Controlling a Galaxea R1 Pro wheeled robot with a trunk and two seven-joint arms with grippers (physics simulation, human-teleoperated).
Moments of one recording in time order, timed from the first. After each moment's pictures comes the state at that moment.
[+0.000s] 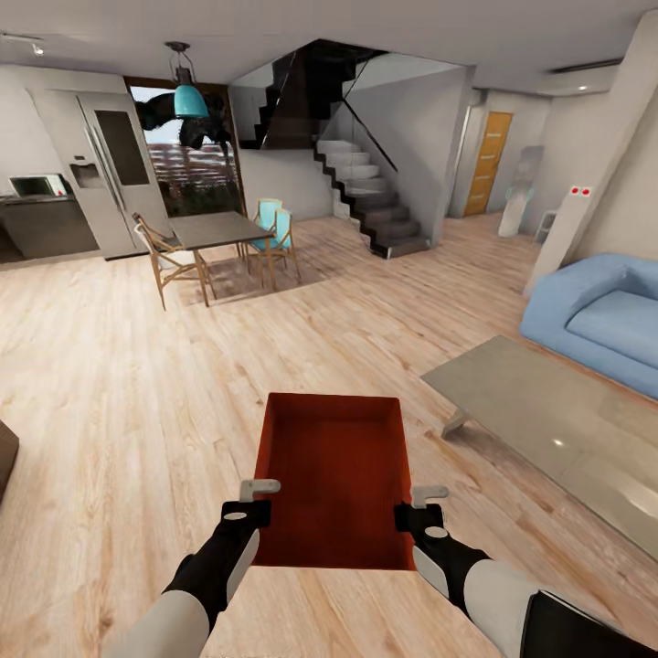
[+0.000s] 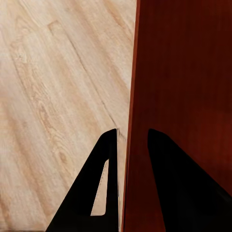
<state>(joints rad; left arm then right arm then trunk) -0.60 -0.16 0.01 -0.58 -0.06 0.27 0.26 -0.79 0.06 1.07 -0.09 -0.99 -0.18 -0.22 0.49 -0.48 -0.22</state>
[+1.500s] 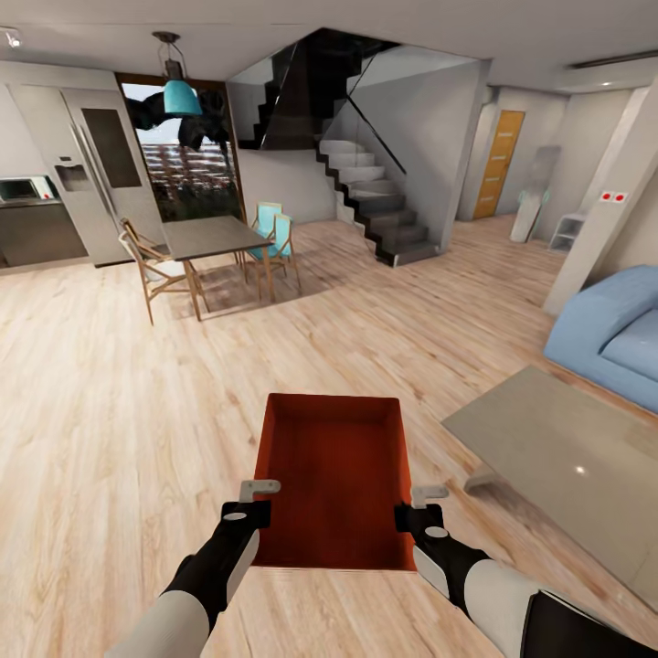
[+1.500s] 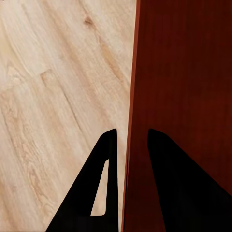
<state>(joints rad) -0.60 -0.16 0.01 -0.57 -0.06 0.27 0.26 -0.79 0.06 1.06 -0.09 -0.98 -0.17 -0.21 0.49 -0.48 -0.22</state>
